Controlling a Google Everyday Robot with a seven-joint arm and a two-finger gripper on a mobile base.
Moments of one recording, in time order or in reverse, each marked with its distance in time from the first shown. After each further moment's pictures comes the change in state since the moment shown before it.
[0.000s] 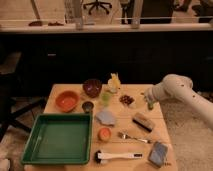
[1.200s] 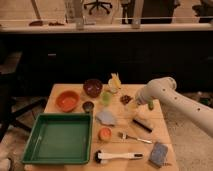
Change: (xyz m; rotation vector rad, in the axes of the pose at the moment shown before) arm -0.010 -0.001 0.049 0.125 0.065 -0.182
